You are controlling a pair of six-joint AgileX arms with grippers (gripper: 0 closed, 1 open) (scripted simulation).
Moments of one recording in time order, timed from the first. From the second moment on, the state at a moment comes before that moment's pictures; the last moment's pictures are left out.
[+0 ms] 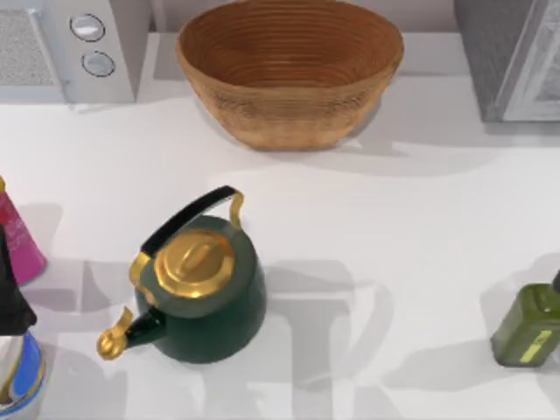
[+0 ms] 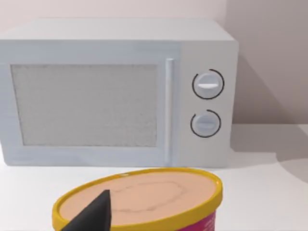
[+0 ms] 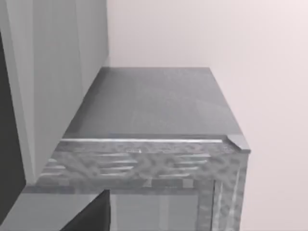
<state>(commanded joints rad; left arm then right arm) 0.00 0.00 0.00 0.00 0.00 0.00 -1.02 1.34 1.75 -0.39 -1.01 0.02</state>
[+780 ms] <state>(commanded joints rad) 0.00 0.00 0.00 0.00 0.00 0.00 -0.26 1.33 1.79 -0.41 -0.32 0.02</state>
